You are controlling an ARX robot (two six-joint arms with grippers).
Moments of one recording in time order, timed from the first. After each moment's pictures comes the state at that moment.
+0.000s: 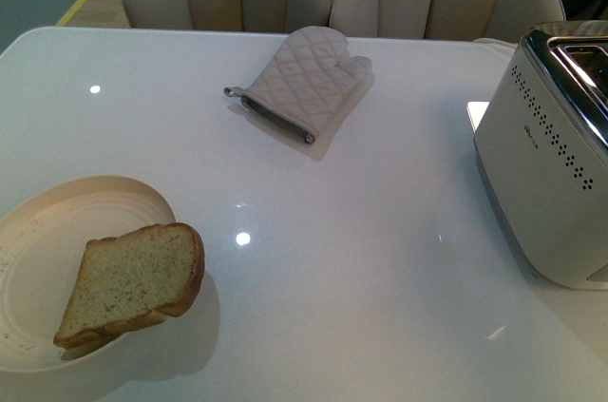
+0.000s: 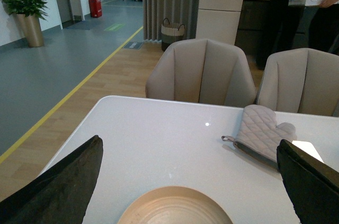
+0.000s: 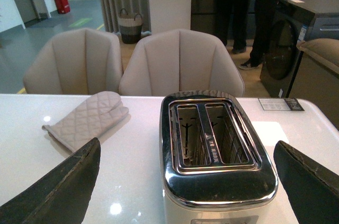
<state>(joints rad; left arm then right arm) 0.00 0.01 0.01 0.00 0.00 -0.01 0.00 0.01 0.02 0.00 0.00 0.00</state>
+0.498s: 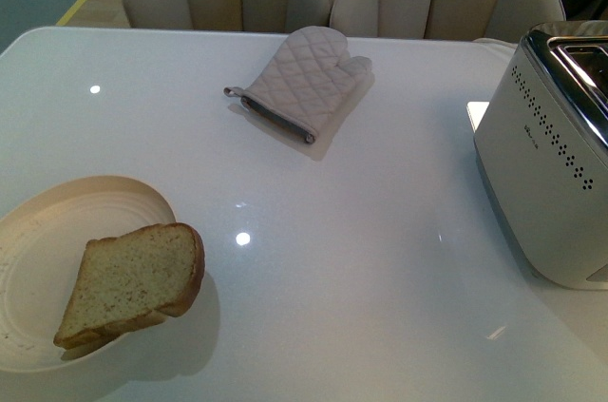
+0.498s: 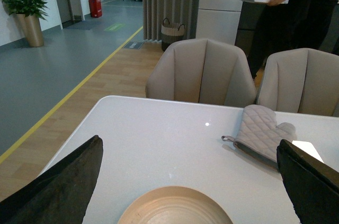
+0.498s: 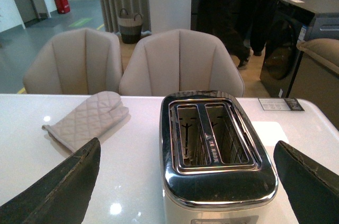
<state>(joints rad) 0.00 0.01 0.01 0.00 0.00 -0.01 0.00 0.01 0.02 0.00 0.00 0.00</state>
